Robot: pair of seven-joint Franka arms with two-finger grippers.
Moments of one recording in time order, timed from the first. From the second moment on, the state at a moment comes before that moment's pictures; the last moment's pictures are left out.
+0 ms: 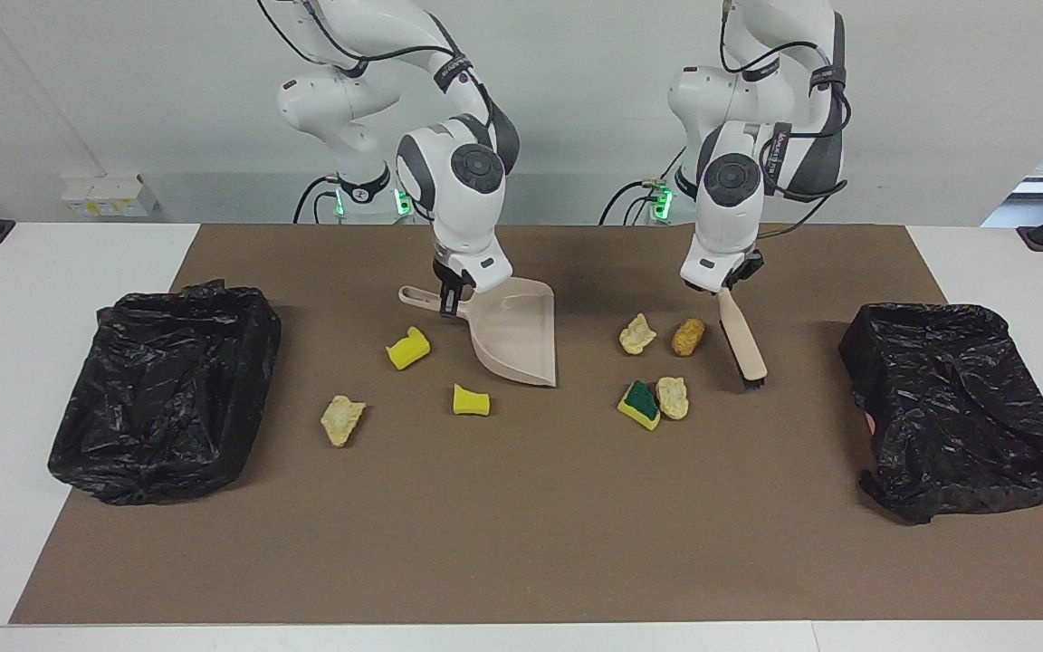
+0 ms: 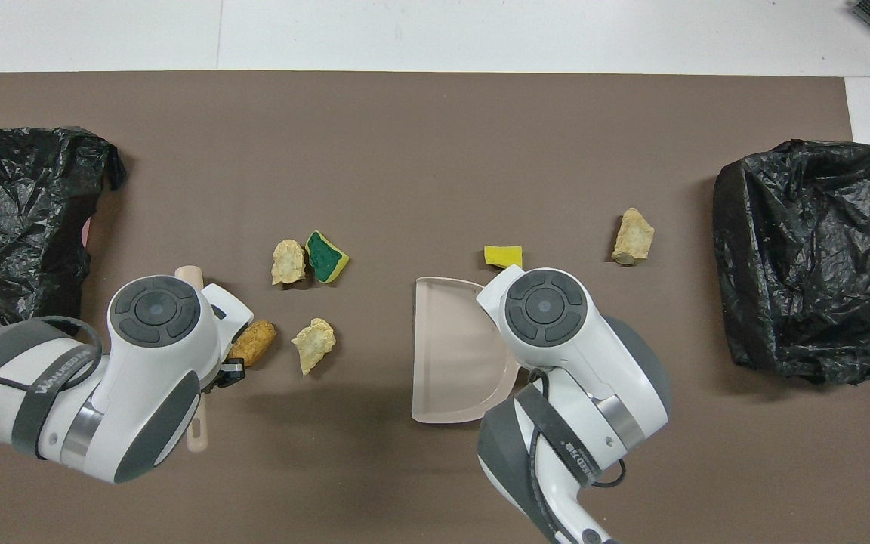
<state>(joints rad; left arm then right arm) -0.37 -0.12 0.01 -2.32 0.20 1.88 -0.56 0.51 0.10 0.01 -2.06 -0.14 1.94 -0.89</state>
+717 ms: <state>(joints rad) -0.49 -0.14 -0.01 -2.39 -0.07 2.08 -0.62 0.53 0.10 0.02 -2.06 -0.14 1.94 -0.96</state>
